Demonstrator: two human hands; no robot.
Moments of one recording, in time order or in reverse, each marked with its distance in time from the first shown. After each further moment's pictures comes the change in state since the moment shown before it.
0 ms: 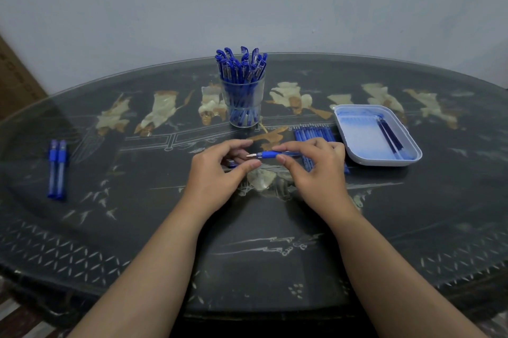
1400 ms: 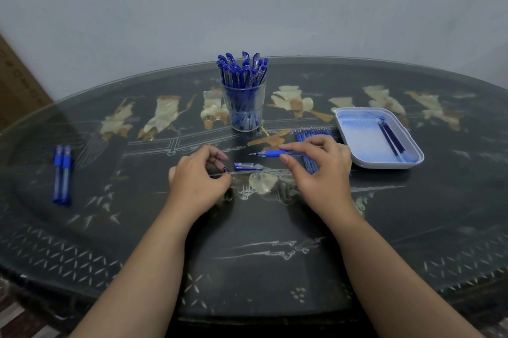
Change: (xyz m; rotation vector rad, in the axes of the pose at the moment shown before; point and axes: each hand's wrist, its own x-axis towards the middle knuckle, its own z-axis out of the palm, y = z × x) left_hand 0.002 -0.007 -0.021 0.363 0.042 -0.244; right_hand 0.000 0.002 0.004 -0.003 0.133 -0.029
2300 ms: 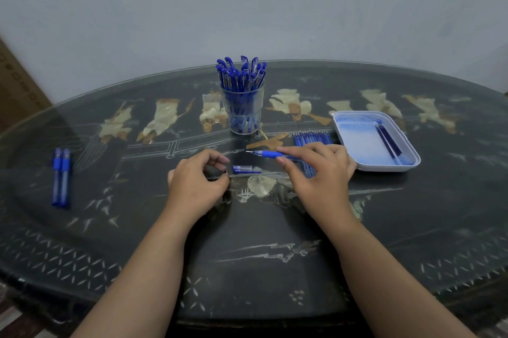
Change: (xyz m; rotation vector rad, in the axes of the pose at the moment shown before) left_hand -0.001 -0.002 -0.002 -0.053 0.008 0.049; right_hand -0.005 -0.008 -0.003 -0.119 0.072 -0.040
